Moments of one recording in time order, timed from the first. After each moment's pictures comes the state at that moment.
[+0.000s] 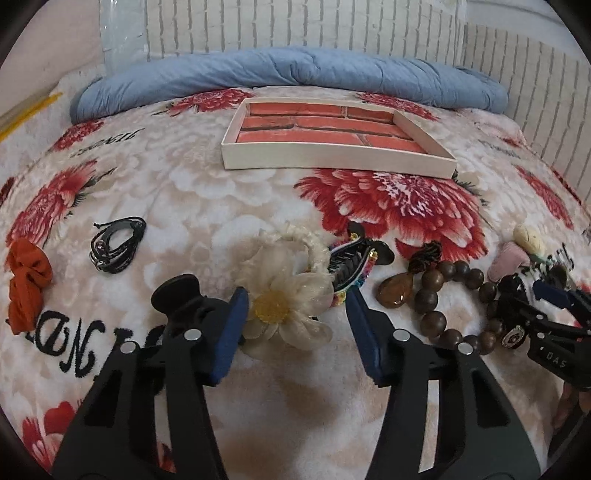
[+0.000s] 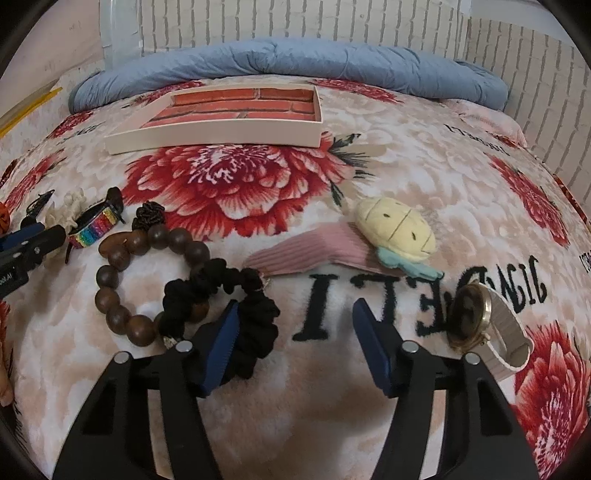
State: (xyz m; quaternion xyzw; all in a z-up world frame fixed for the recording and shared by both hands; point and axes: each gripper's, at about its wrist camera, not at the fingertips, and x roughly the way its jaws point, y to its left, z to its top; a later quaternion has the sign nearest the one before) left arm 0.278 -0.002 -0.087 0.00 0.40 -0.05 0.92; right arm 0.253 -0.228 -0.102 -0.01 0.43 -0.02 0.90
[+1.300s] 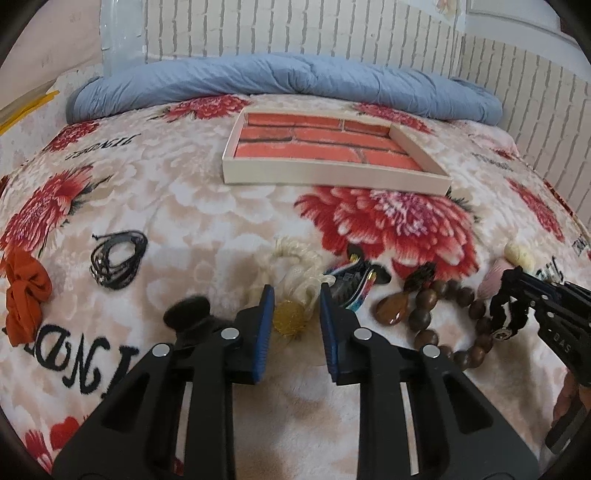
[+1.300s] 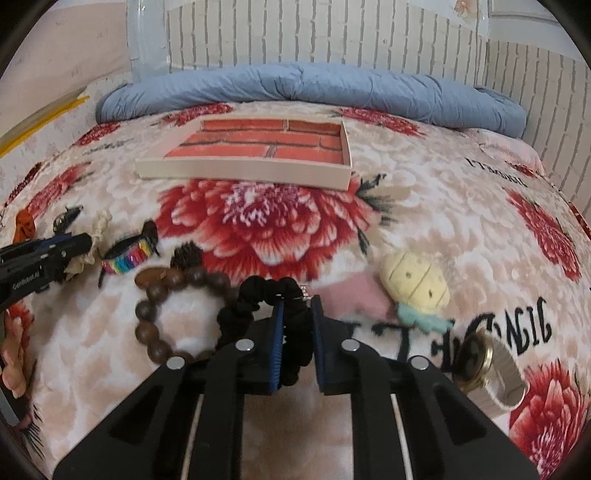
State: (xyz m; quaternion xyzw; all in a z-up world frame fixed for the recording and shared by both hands) left arm 0.283 0.008 -0.072 -0.02 0.39 -0.07 0.92; right arm 0.261 -0.219 -0.069 -0.01 0.38 0.03 0.92
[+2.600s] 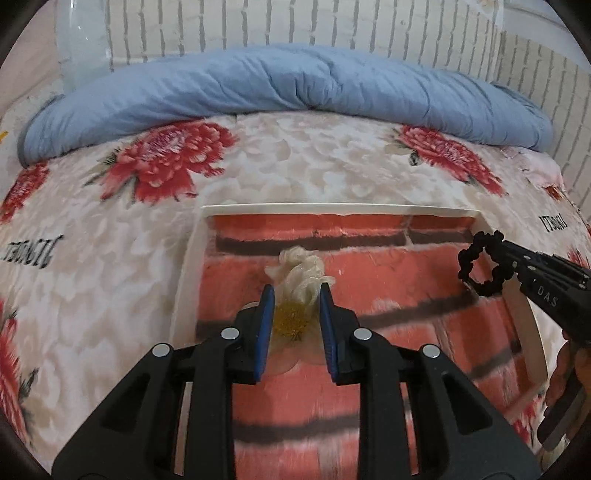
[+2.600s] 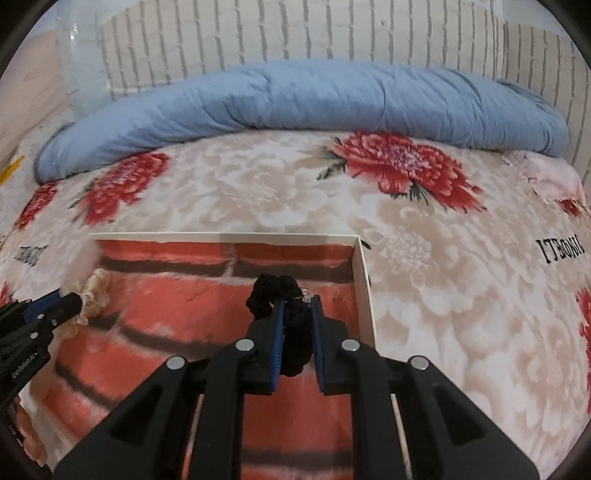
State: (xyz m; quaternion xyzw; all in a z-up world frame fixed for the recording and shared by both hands) left arm 0.618 -0.015 -0.062 0.00 0.42 -0.06 0.90; right arm 0.623 -0.226 -0.062 0.03 0.42 0.00 0.91
